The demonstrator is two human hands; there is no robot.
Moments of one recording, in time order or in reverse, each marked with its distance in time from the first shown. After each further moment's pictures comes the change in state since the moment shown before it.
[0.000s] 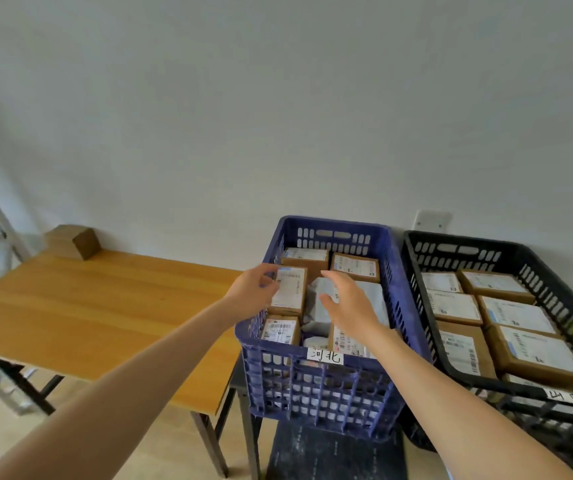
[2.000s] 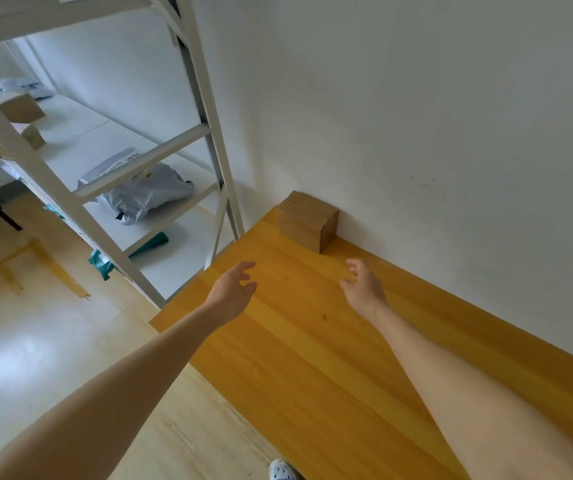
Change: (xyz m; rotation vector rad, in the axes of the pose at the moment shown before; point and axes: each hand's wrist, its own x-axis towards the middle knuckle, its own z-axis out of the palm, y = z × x) left_hand 0.176 -0.639 -0.562 -0.017 0.310 -0.574; right_hand 0.462 -0.395 0.664 0.180 -0.412 0.201
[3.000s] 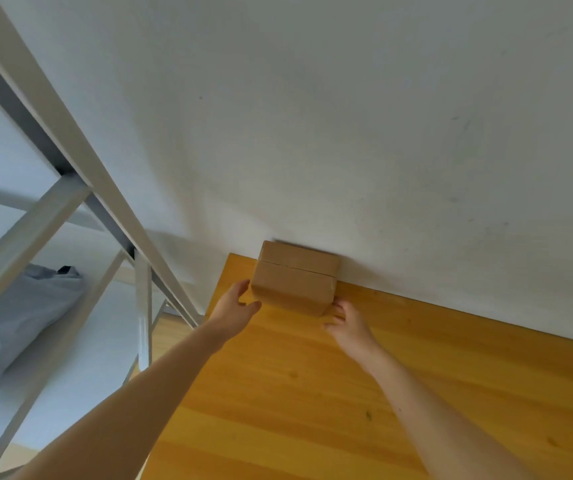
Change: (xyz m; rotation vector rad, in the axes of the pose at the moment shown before) left_hand 0.314 -0.012 0.026 -0.121 -0.530 0.019; right_hand 0.171 -0.020 0.092 0.307 0.081 0.494
